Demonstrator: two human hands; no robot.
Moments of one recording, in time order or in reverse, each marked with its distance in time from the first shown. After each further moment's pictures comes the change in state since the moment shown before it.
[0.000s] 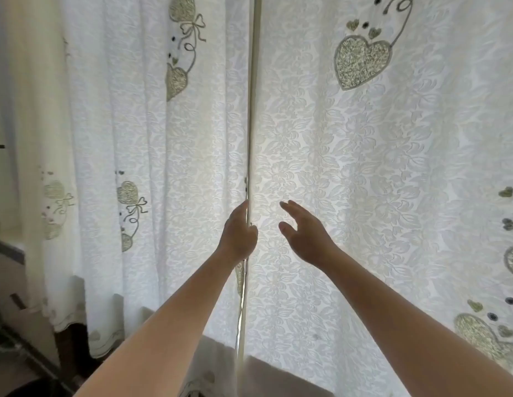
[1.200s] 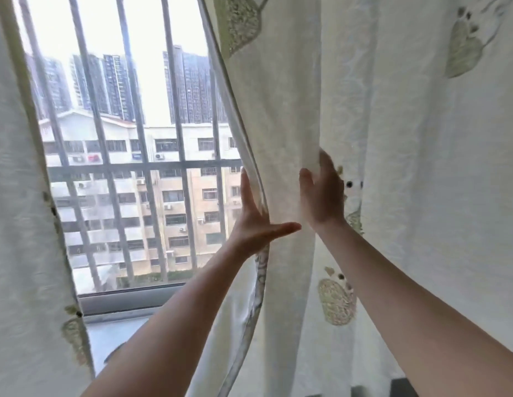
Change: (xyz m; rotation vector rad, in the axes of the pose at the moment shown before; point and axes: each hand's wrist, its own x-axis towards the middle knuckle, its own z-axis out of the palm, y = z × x) left_hand 0.047 0.121 0.212 -0.715 -0.499 0.495; right_hand -0.027 0.079 -0.165 -0.300 0.919 0.297
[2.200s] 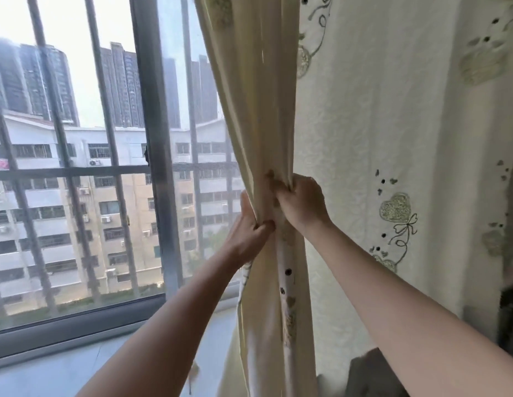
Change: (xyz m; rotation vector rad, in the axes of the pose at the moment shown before) left_hand 0.077 0.056 0.294 -0.037 -0.120 0.048; right_hand 0.101 0.184 -0.210 -0.150 -0.140 0.045
